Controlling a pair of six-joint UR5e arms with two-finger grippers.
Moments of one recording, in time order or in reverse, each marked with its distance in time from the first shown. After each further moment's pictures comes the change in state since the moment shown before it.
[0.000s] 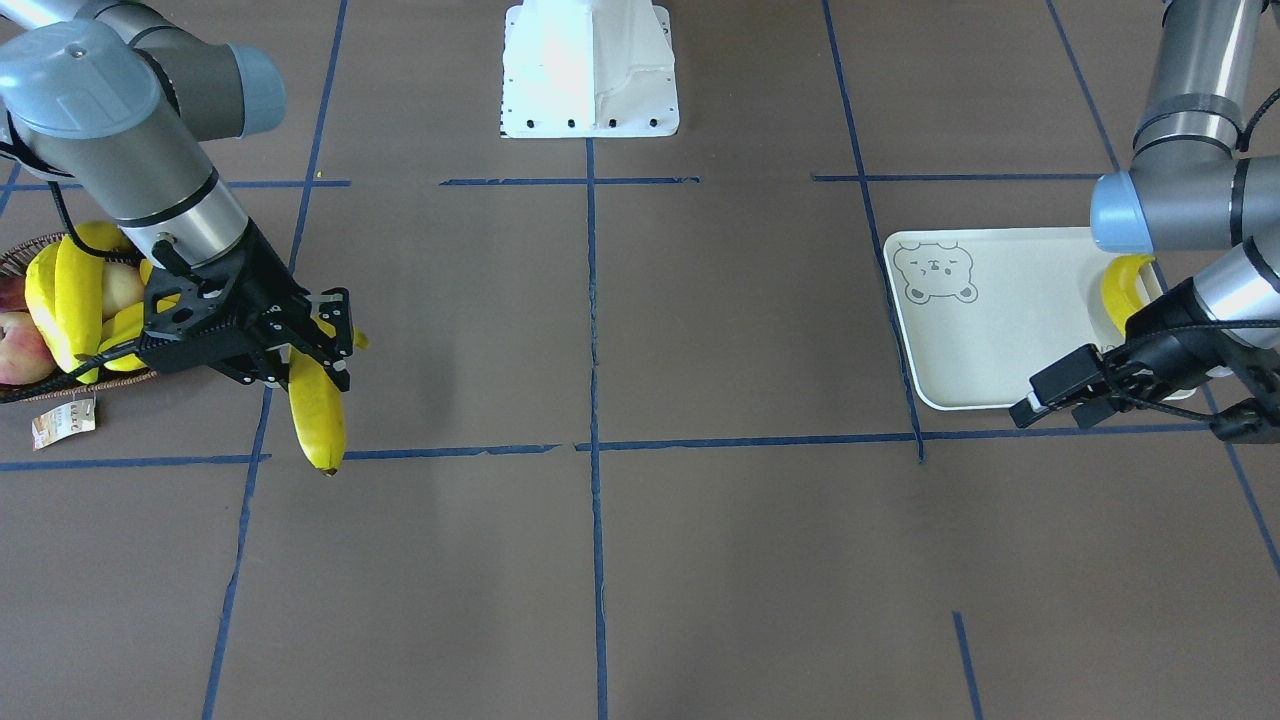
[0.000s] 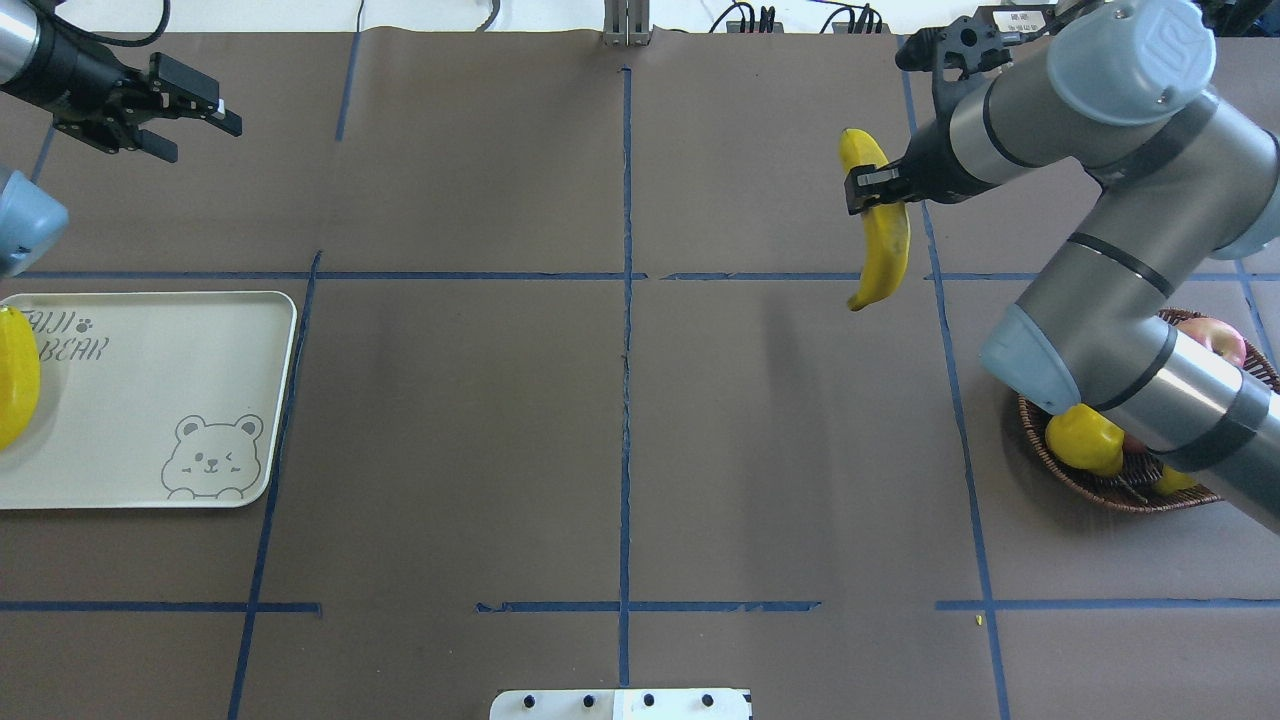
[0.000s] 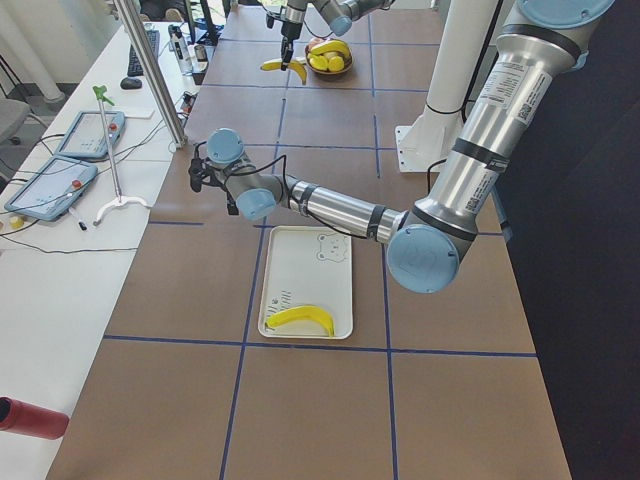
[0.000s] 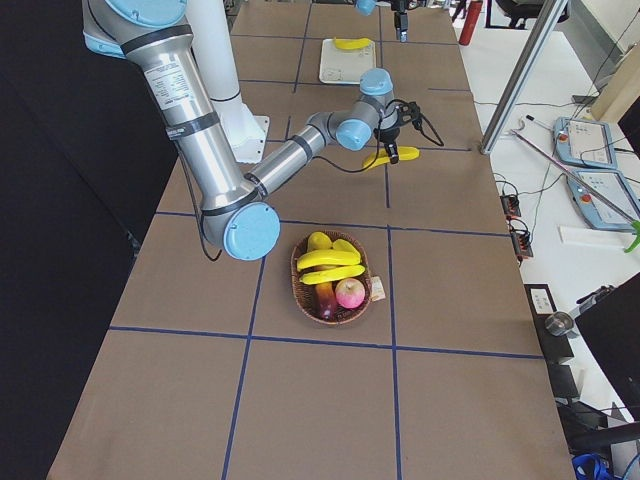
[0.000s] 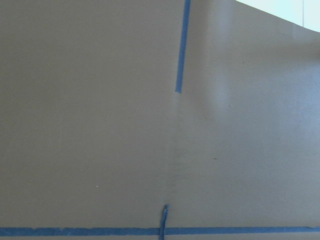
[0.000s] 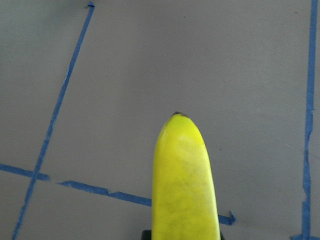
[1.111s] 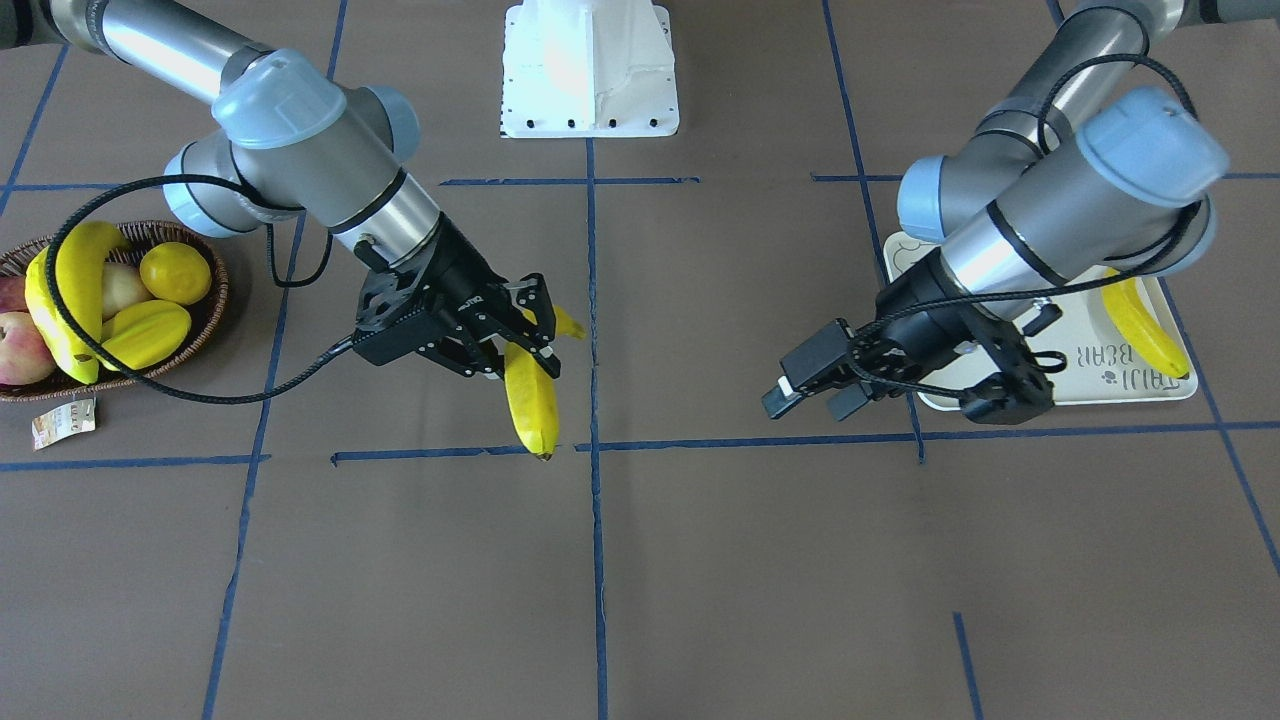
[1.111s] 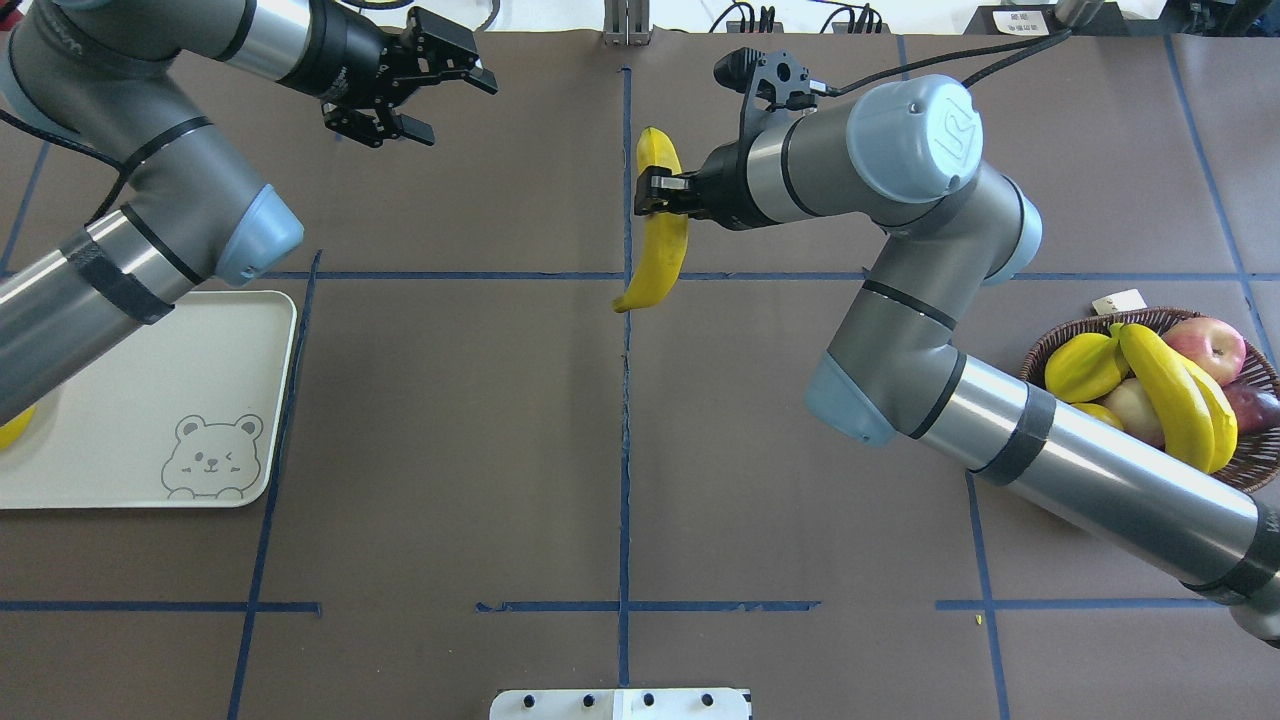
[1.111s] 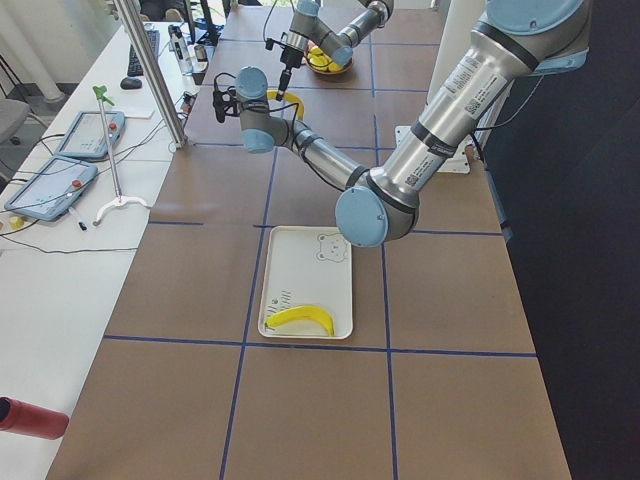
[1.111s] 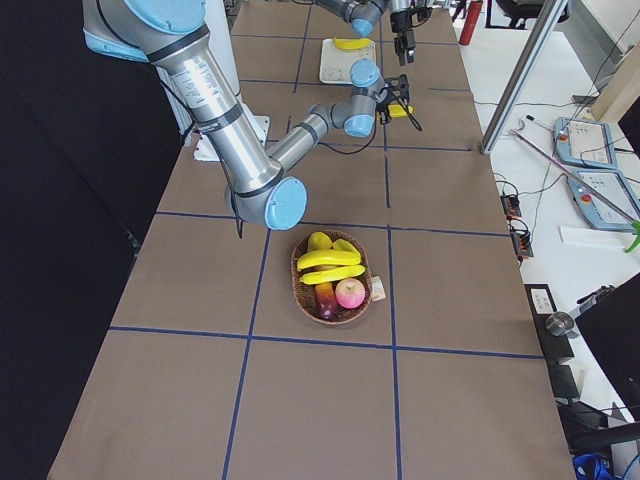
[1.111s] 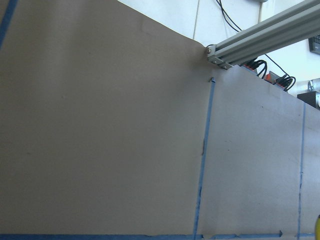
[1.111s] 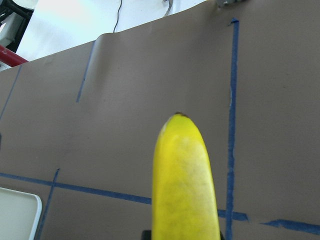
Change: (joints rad) left arm 0.225 -0.254 0.002 -0.197 0.189 -0.528; right arm -0.174 0.200 -0.210 0.431 -0.109 0.377
